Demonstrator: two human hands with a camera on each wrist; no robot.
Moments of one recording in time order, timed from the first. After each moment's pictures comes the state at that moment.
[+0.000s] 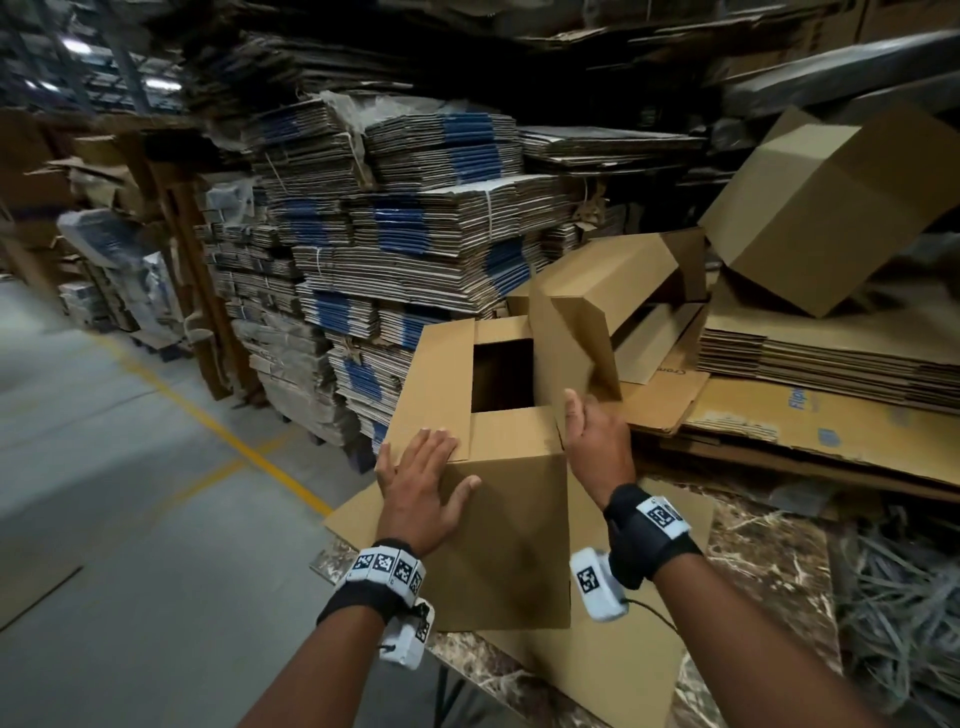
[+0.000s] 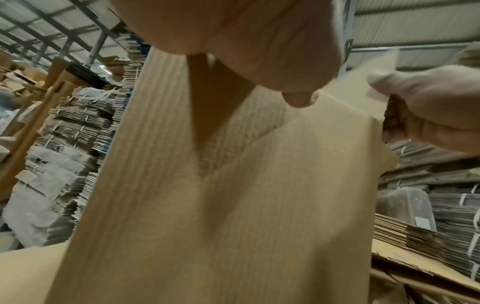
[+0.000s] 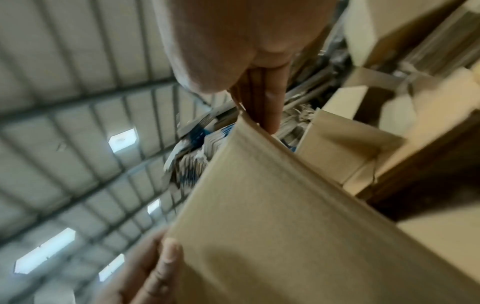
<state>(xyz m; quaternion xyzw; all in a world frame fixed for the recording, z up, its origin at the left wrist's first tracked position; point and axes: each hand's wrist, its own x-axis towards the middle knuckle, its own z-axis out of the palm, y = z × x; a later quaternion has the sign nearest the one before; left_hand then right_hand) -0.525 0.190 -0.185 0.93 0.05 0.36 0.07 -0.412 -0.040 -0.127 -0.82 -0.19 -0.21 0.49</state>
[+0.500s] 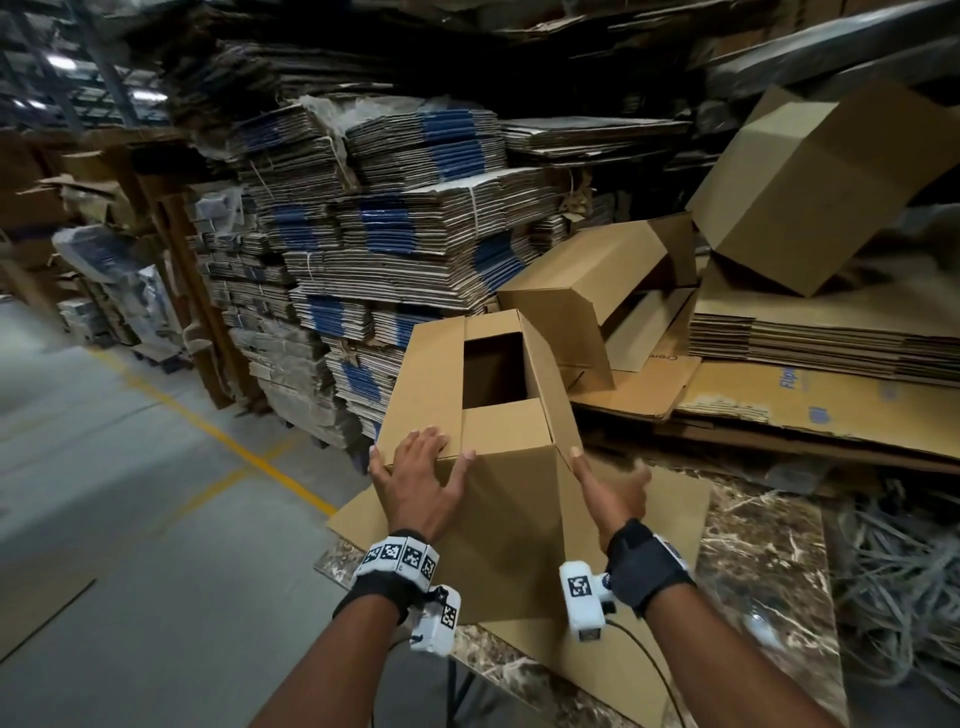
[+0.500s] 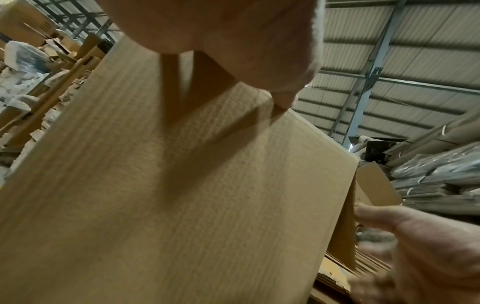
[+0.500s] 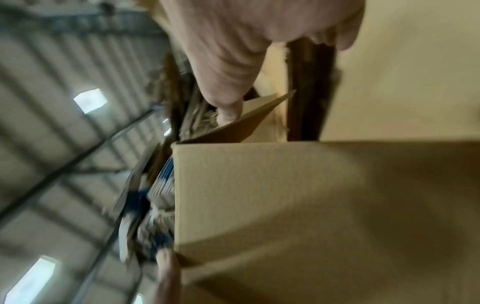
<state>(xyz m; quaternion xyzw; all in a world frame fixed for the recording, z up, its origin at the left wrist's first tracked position) -0.518 0.160 -0.168 0.92 0.18 0.32 0.11 -0.415 -0.058 -0.208 -0.73 0.16 0.03 0.66</state>
